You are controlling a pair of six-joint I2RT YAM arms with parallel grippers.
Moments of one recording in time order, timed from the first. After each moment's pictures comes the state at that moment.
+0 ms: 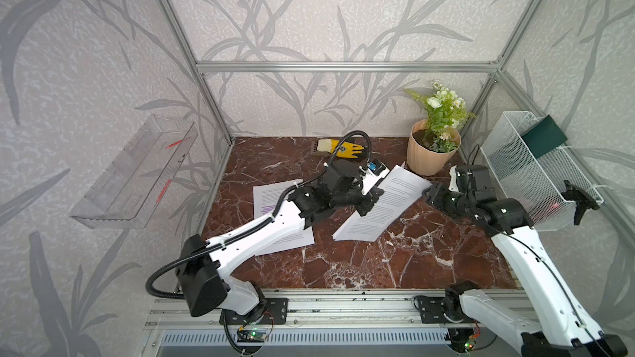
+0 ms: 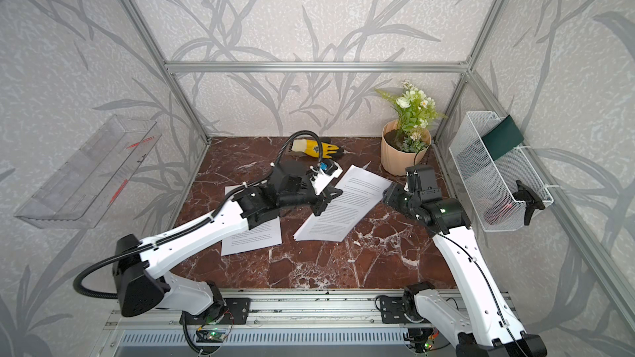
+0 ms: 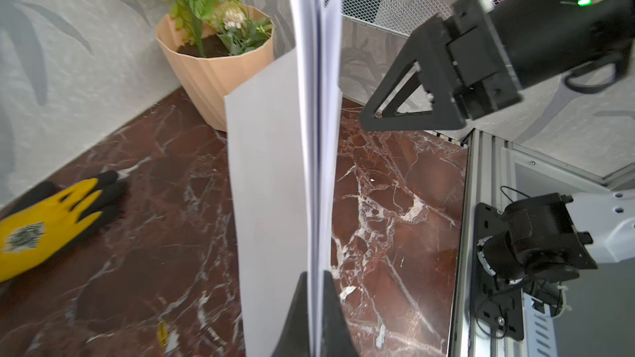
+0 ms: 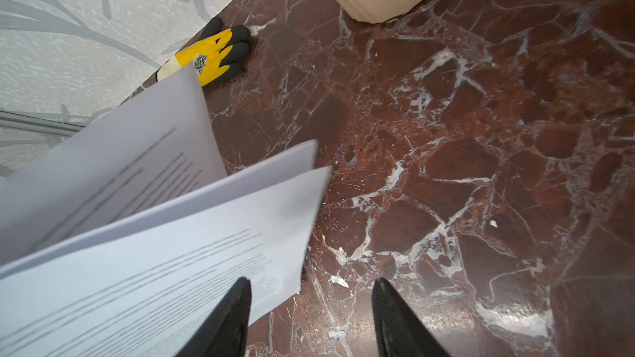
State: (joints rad) left arm -0.88 1.49 1.29 -0.23 0.24 -0.04; right arm 0.20 0.98 1.13 -0.98 -0.03 0.70
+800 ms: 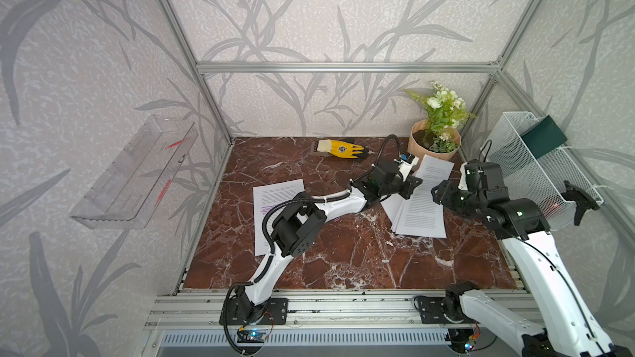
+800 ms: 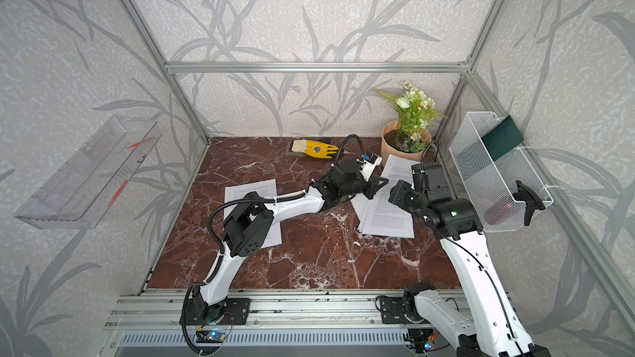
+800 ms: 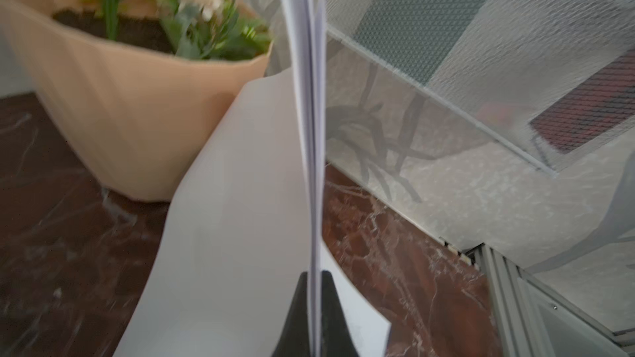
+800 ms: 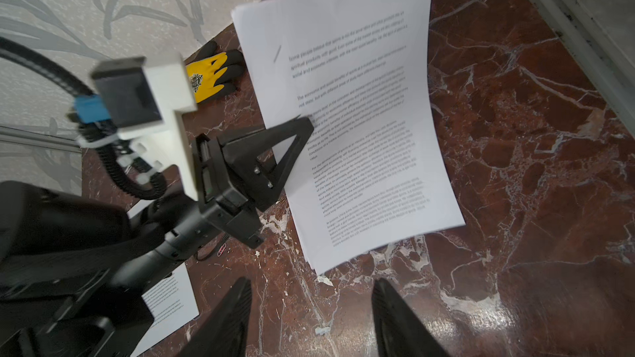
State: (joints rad) left arm -0.91 2.24 1.76 0.28 0.33 -0.32; right arm 0.20 0.98 1.25 -1.09 0.03 0.66
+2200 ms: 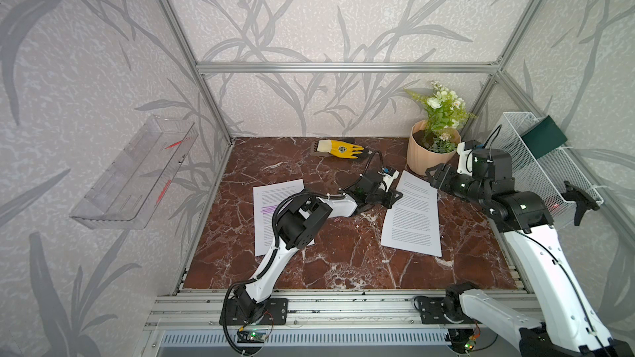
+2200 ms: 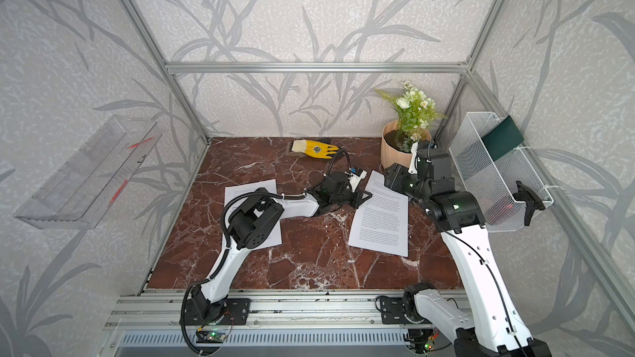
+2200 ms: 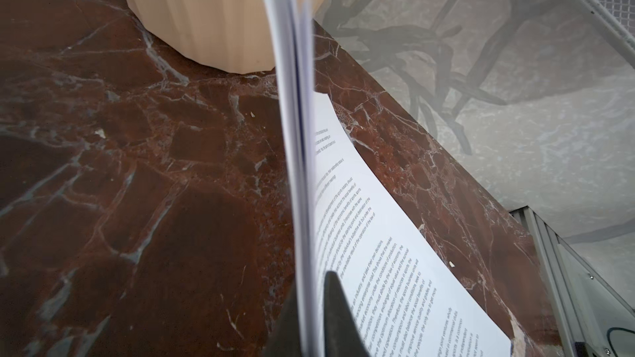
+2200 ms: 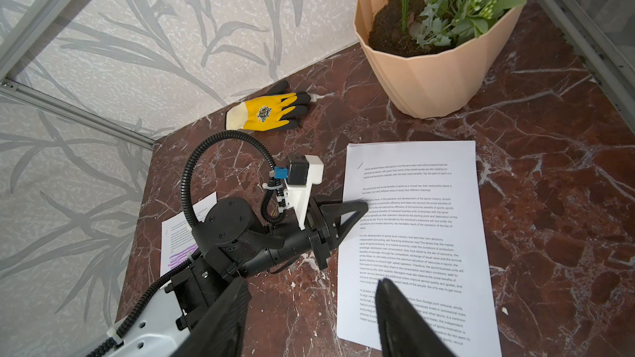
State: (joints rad) left arm -0.81 2.34 1.55 0.37 0.39 -0.37; right arm 0.19 1.03 1.33 -0.93 -0.10 0.55
